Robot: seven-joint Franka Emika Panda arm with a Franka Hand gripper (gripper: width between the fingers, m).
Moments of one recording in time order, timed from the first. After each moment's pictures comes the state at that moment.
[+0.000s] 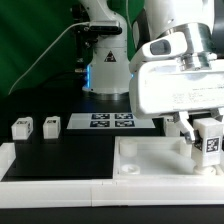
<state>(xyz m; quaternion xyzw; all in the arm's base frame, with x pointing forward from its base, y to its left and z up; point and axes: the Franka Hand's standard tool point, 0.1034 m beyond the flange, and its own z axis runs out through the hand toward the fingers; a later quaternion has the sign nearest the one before) 0.627 0.112 0.073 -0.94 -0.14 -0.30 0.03</state>
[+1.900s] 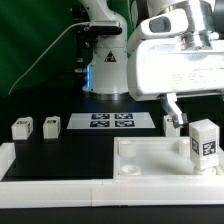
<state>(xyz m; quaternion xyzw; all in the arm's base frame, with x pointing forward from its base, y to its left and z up) 0.636 0.105 0.104 -0.95 -0.15 -0.28 0.02</state>
